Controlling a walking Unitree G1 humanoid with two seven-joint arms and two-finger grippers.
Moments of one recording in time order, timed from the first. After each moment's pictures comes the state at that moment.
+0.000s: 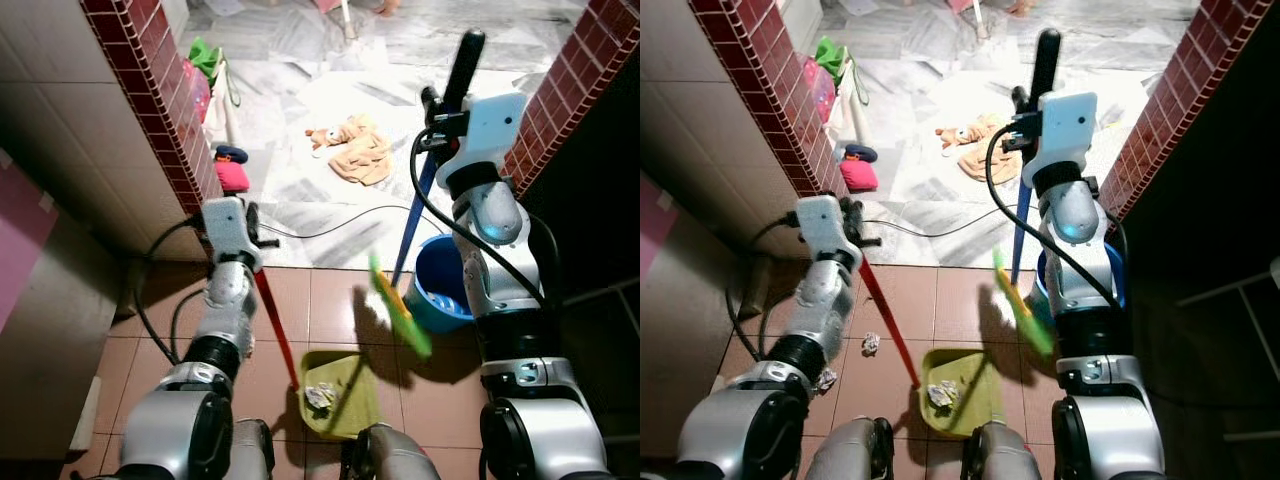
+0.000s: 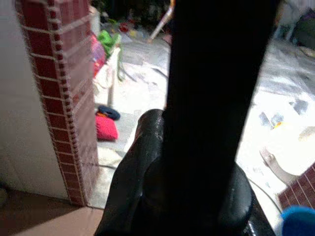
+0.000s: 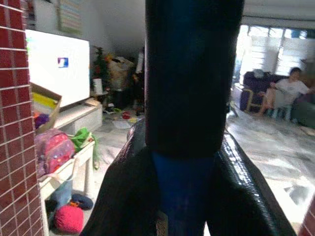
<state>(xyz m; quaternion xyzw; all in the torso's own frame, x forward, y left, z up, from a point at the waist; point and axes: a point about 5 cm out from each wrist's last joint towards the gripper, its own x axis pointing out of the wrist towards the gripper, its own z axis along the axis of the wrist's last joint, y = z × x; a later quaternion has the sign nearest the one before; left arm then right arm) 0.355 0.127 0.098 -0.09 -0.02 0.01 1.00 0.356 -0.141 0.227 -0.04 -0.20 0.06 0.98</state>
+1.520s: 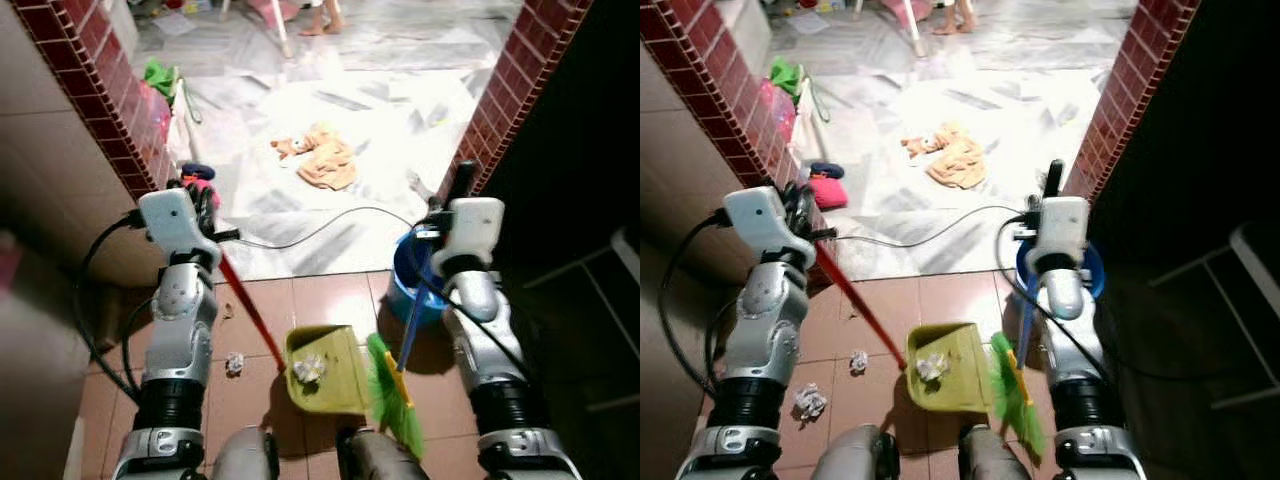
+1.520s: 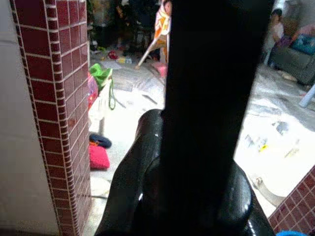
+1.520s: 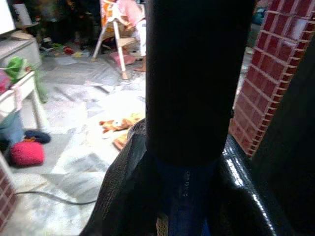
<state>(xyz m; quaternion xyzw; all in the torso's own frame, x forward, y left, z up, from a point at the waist) 0.322 0.159 0.134 -0.10 -0.06 0.04 0.99 0.323 -0.152 0.124 -0.03 -0.05 0.00 1.00</state>
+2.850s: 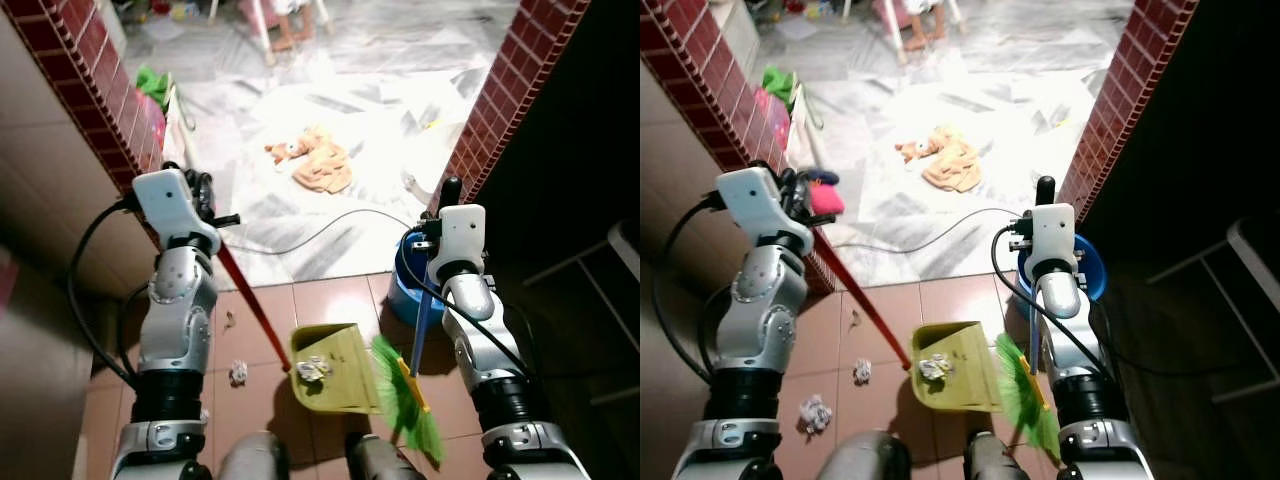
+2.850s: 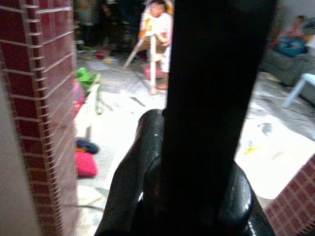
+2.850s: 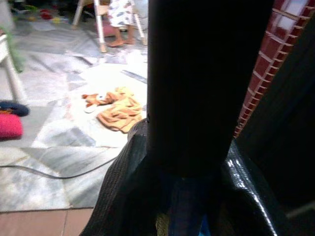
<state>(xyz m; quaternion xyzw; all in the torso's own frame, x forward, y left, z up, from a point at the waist) 0.327 0.152 0.158 -0.11 -0.06 0.03 0.99 0.328 -0.163 0.109 -0.08 0.01 -0.02 1.00</state>
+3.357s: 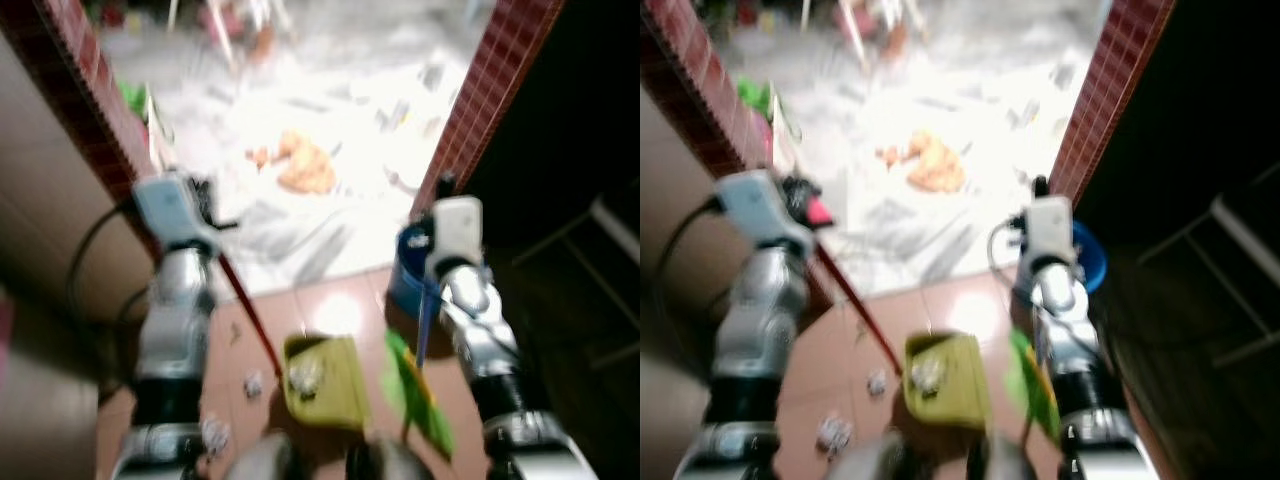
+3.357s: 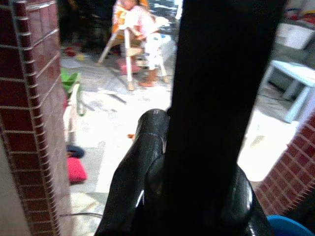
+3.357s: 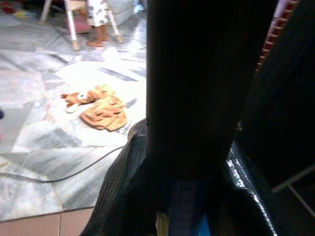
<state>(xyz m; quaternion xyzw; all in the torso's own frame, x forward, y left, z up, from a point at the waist) 0.323 0.149 0.151 -0.10 -0.04 0.03 0.99 0.332 -0.163 0.106 -0.09 0.02 -0.02 1.00</state>
